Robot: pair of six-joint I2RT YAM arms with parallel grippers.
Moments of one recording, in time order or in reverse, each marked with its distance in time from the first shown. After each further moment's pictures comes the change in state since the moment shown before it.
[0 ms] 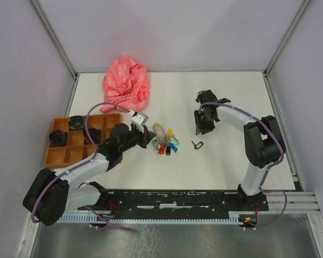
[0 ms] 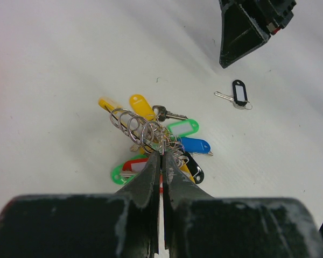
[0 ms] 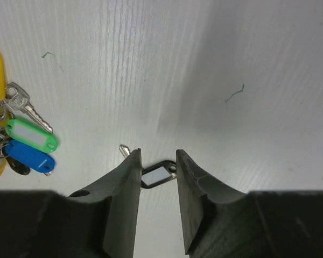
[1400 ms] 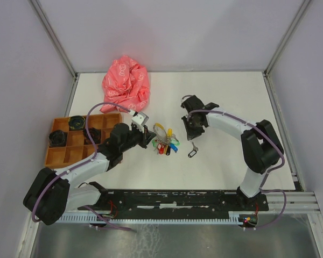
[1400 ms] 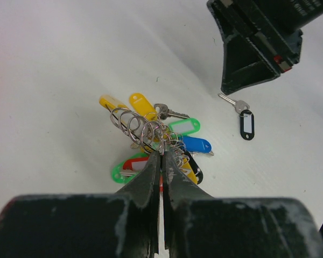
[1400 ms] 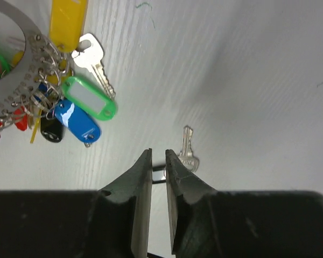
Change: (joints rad) left arm 0.000 0.009 0.004 0.000 0.002 0.000; right arm 0.180 -0.051 -0.021 -0.021 0.027 0.011
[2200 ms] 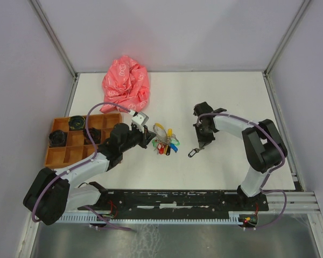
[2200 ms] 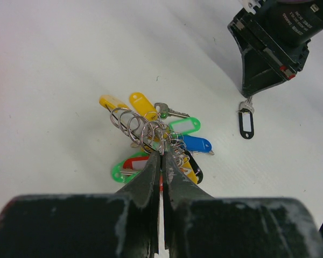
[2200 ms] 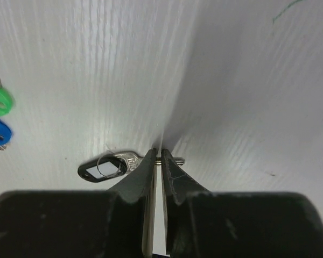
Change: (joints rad) left arm 0.000 0.000 0.000 -0.002 0.000 0.000; right arm -0.113 0.044 -0.112 0.028 0.007 -0.019
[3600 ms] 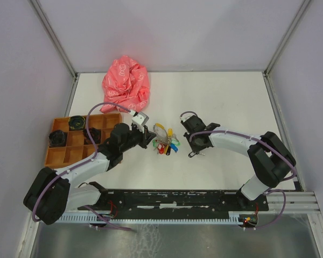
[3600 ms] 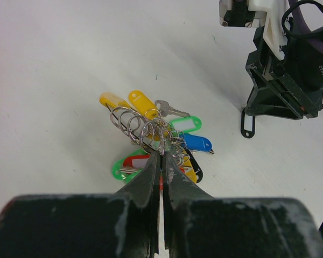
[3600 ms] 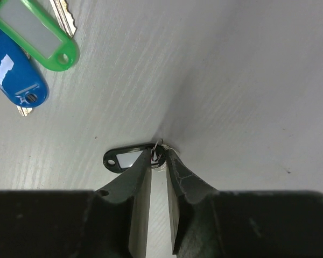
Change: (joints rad) left arm 0.000 0.005 0.000 0.000 0.003 0.000; right arm 0.240 -0.184 -0.193 0.169 0.190 -0.074
